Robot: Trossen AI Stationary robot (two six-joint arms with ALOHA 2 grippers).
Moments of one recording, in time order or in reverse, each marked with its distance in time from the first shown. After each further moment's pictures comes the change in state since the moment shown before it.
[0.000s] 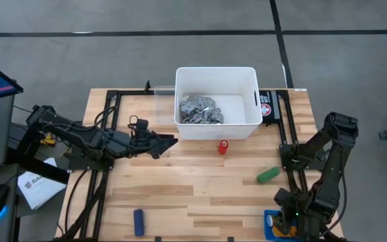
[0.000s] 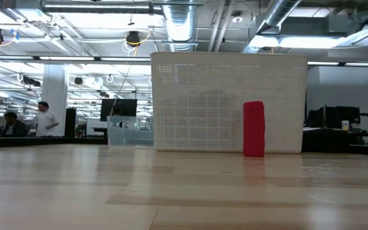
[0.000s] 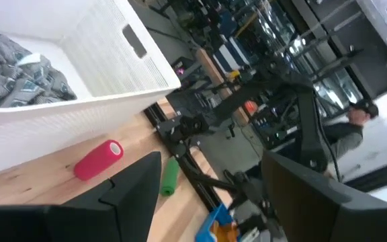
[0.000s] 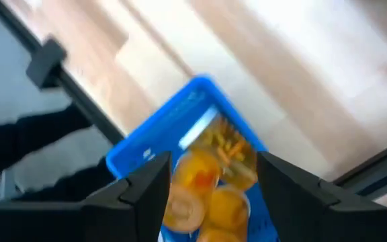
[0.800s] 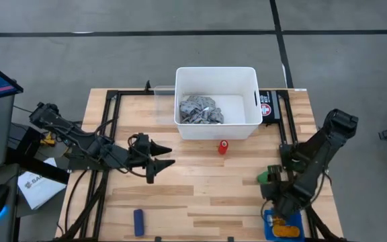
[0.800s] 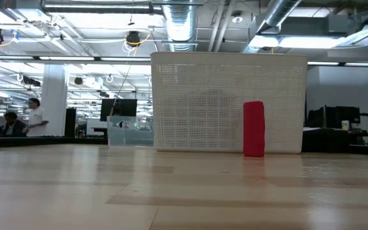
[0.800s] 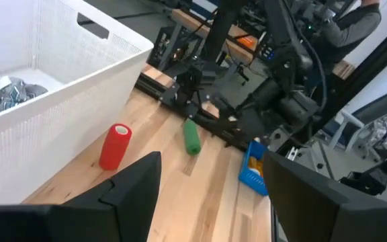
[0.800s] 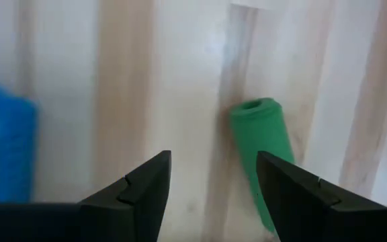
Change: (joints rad) left arm -0.141 0.020 0.001 -0.072 0.004 0.365; right arm -0.217 -0.043 -0.201 -0.082 0.060 -1.100
